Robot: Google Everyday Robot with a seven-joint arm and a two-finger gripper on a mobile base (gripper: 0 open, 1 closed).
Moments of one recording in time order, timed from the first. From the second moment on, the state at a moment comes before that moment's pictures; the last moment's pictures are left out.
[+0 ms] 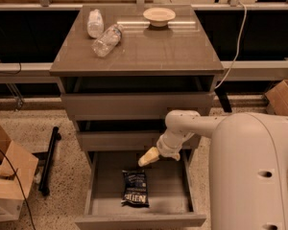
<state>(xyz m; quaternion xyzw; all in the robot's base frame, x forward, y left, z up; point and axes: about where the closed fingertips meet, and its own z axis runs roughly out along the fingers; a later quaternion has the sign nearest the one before) 0.599 -0.084 0.421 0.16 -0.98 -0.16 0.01</state>
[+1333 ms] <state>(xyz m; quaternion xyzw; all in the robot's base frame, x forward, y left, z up) 0.611 -0.056 0.209 -0.04 -0.98 -0.14 0.12</state>
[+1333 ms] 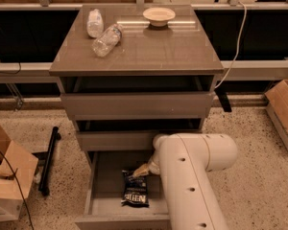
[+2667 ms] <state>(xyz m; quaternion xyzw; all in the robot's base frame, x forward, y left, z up) 0.592 0.027 0.135 -0.05 -0.96 -0.23 0.17</state>
